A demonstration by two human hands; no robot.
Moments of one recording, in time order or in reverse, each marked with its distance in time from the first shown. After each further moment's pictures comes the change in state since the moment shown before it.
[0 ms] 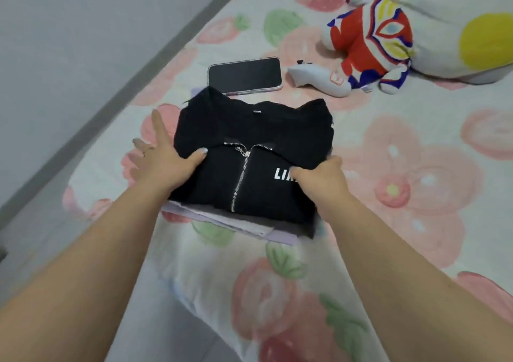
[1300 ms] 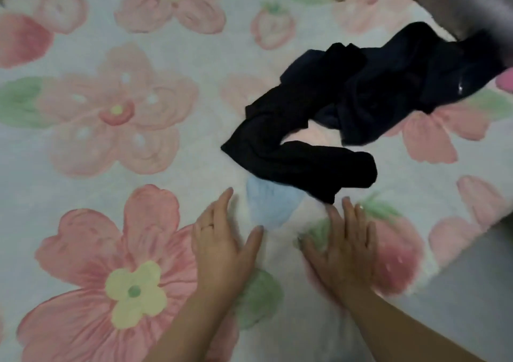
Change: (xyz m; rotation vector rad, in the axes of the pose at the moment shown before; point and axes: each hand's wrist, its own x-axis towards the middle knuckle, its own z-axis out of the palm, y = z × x) left_hand -0.514 0.243 0.320 -0.005 -0.787 1.222; right_hand -0.198 0.486 -0.347 -0.392 0.925 0.499
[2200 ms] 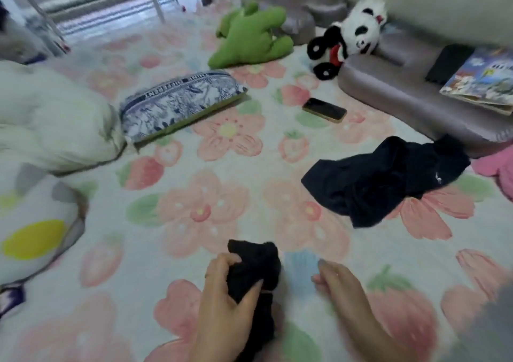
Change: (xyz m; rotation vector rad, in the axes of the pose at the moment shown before) left_hand -0.026 0.085 -0.157 -0.314 0.081 0.043; right_hand 0.000 -0.103 -0.145 1.084 -0.408 0.443
